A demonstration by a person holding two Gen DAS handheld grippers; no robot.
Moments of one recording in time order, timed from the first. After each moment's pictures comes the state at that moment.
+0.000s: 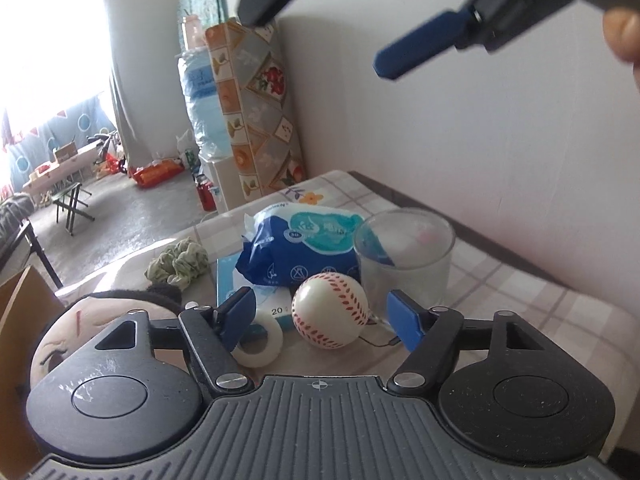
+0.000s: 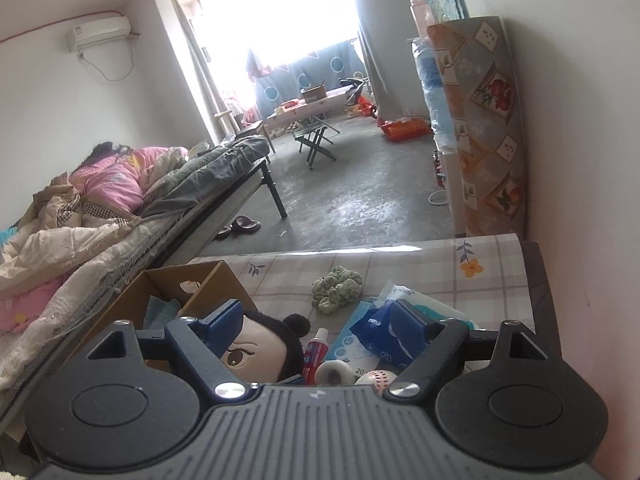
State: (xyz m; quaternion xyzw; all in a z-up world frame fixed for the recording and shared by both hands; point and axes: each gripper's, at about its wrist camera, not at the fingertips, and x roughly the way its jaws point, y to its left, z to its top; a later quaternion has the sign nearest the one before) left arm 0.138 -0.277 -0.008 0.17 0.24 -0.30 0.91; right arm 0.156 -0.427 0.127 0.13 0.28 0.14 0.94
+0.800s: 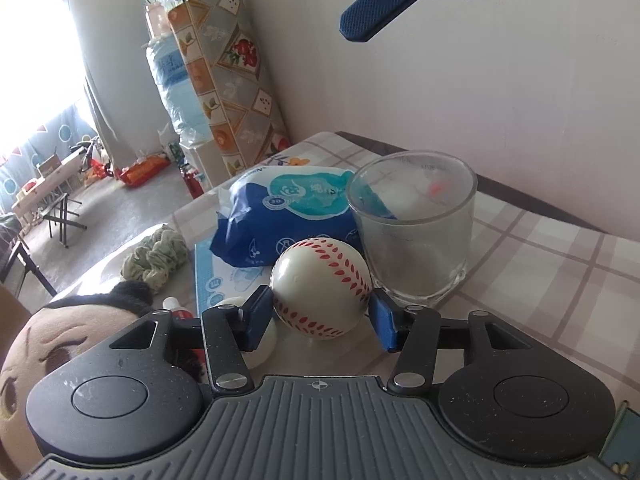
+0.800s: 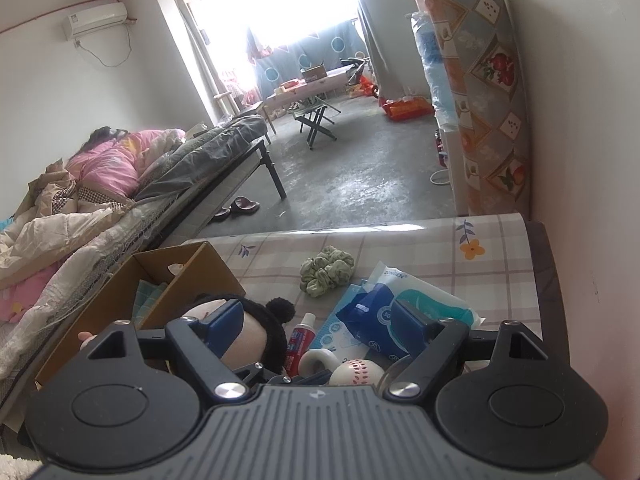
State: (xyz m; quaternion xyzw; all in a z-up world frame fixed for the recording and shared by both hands) left arm 0.157 -0.293 -0.036 0.22 0.25 -0.31 0.89; right arm 0.178 -0.438 0.108 0.13 0.31 0.15 0.93
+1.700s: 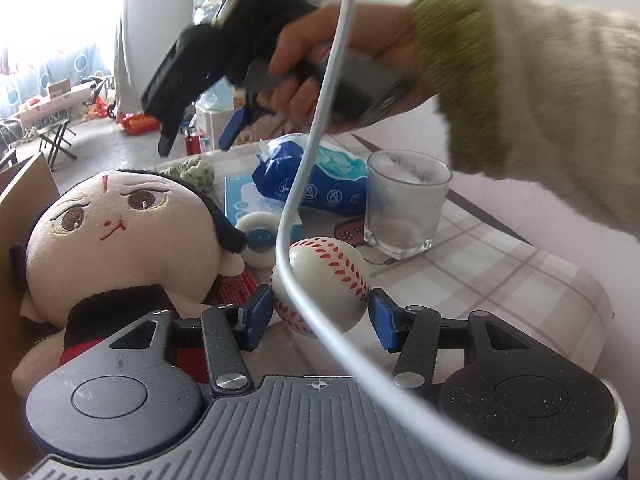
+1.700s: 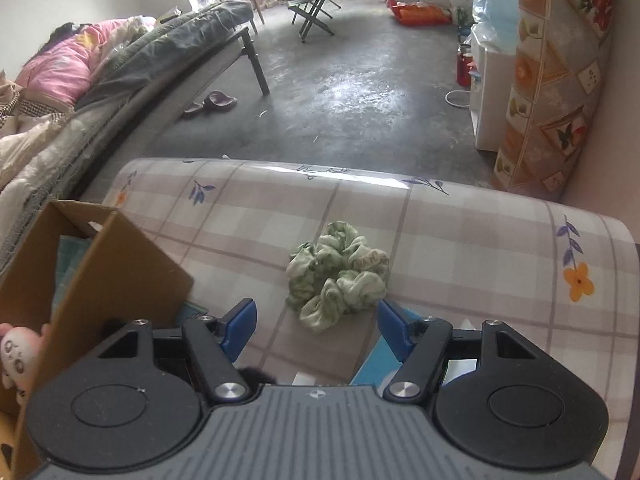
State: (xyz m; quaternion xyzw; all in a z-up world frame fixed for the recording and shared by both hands) left arm 0.119 -0.210 -0.030 0.08 0.29 -0.32 0.90; right arm 0.386 -0.338 0.023 0.05 0.47 0.15 0.87
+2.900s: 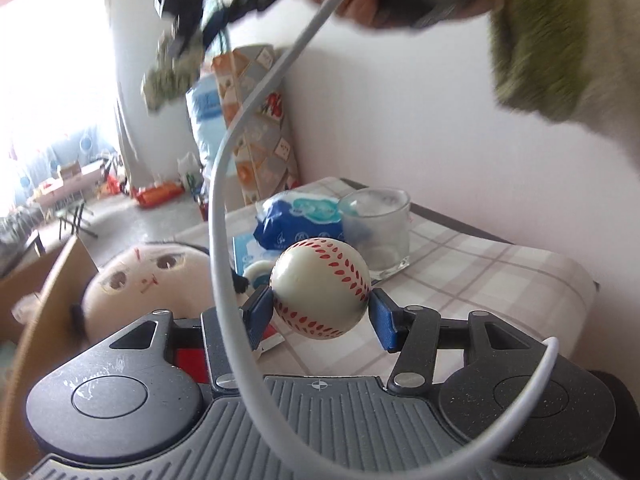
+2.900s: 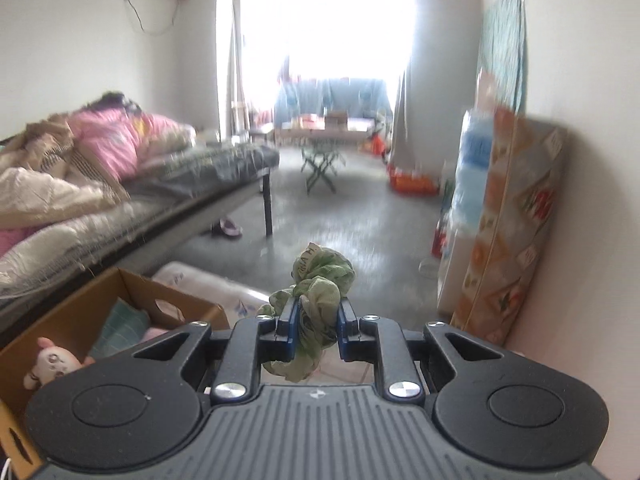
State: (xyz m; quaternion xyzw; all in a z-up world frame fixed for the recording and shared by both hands) left arm 0.047 -0.208 -0.003 0.16 0.19 -0.31 0.92; right arm 0.203 -0.334 0.196 -0.03 0.22 0.13 0.97
